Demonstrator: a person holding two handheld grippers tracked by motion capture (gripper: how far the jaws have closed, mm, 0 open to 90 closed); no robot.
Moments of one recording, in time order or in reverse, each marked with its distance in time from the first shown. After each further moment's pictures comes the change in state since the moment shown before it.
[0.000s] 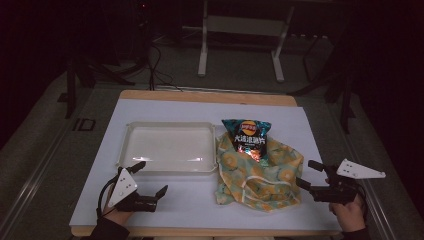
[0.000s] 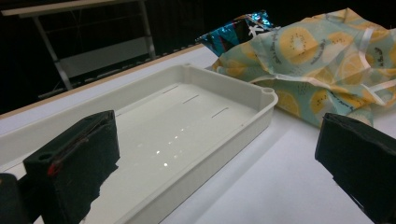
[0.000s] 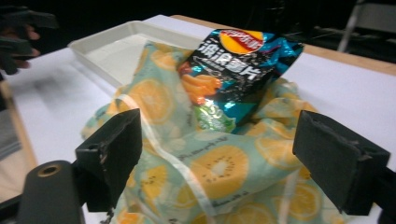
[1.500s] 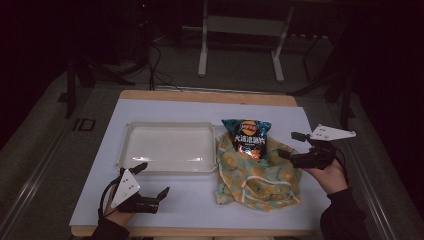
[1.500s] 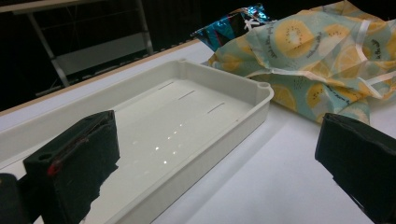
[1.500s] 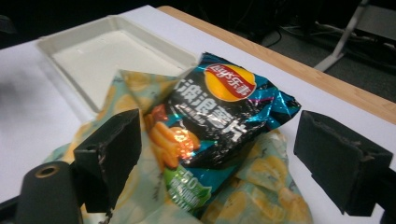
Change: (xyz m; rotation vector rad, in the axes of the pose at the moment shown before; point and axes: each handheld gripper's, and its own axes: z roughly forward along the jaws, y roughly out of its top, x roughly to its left) left arm -0.004 0.000 0.002 0.020 -0.007 0.008; right arm -0.018 0.073 0.067 0.099 -0.042 -0.089
